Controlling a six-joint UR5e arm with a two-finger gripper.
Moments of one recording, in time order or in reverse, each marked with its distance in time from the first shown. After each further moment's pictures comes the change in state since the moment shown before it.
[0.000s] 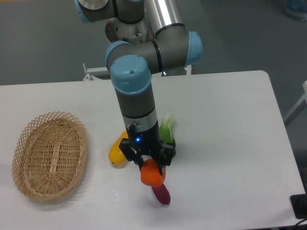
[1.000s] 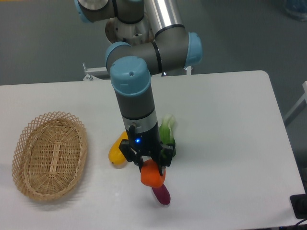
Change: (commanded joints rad) arm -0.009 -0.018 0.006 0.002 0.002 -0.058
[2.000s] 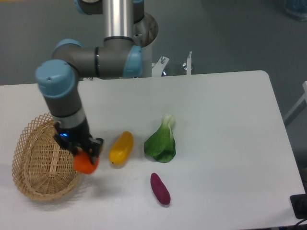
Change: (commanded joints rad) arm -0.365 0.052 -0.239 -0.005 0.015 -0.126
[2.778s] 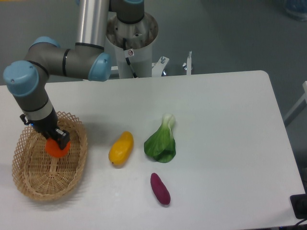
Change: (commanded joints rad) arm -0.091 -0.060 -0.019 0.006 -0.005 -0.006
